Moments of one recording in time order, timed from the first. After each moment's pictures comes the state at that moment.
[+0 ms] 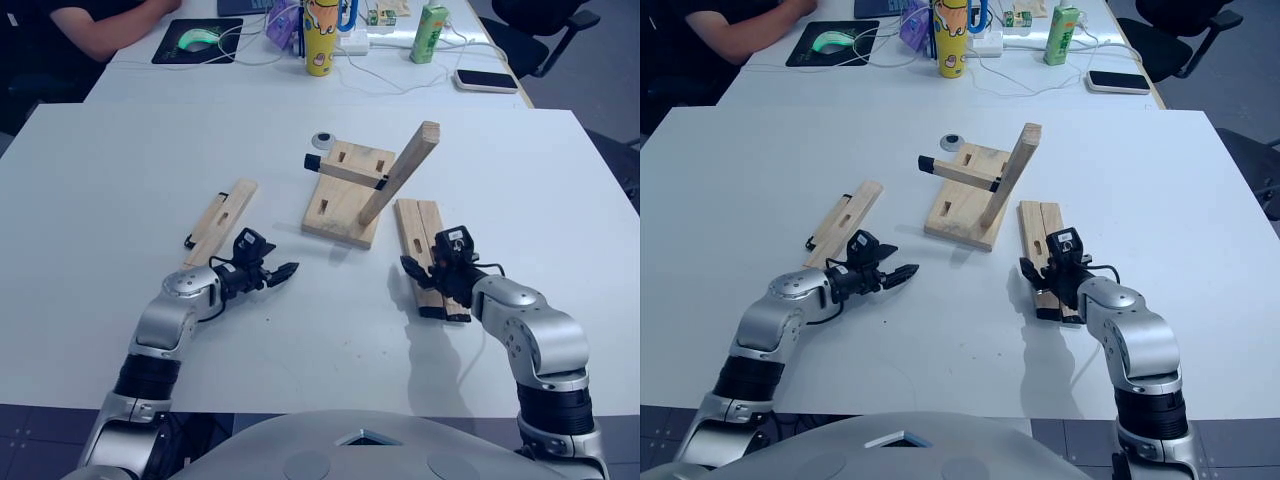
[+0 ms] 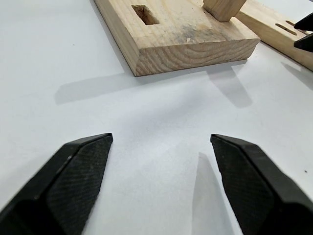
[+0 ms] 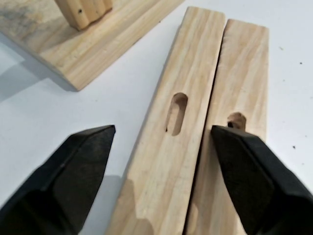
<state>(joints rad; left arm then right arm) -0.08 0.38 -0.14 -0.07 -0.24 0.56 -0.66 0.00 -0.41 -0.03 -0.49 0.28 1.11 0.26</state>
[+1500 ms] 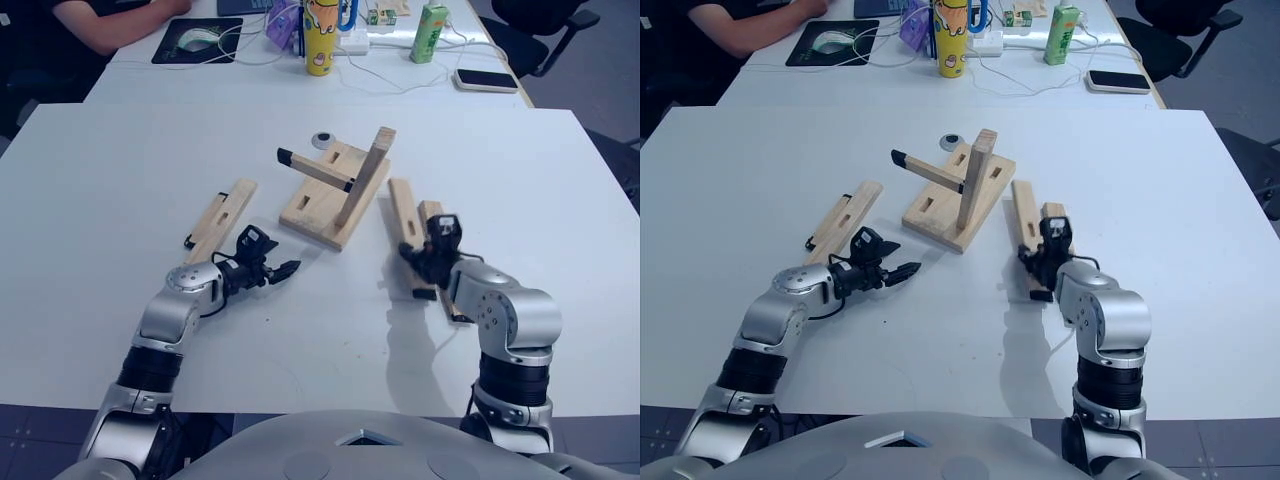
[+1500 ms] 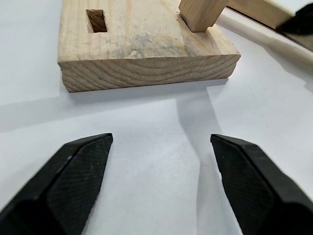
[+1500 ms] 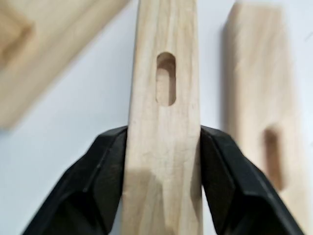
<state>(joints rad) -0.13 0.39 -0.17 -0.02 -0.21 0.52 -0.69 -0.18 -0.12 -0.18 -0.47 0.24 1.18 0.08</state>
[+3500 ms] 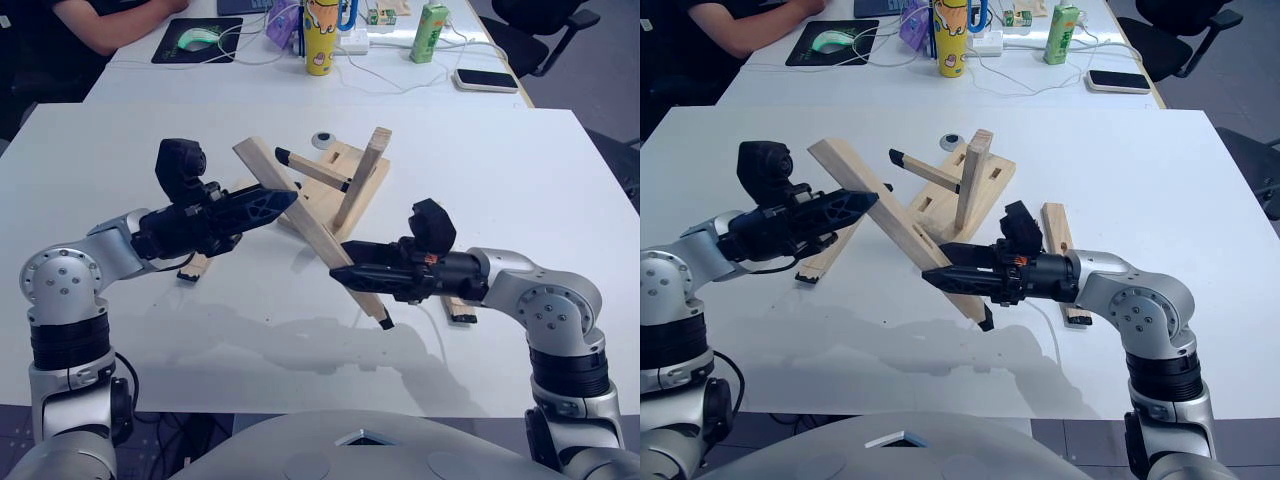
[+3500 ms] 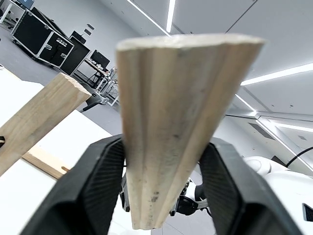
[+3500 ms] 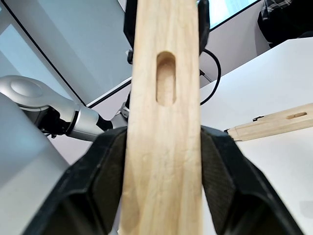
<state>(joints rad) -0.30 0.57 0.22 -0.24 -1.49 1.10 -0.74 -0.17 -0.51 0.00 -0.45 1.11 0.97 0.91</state>
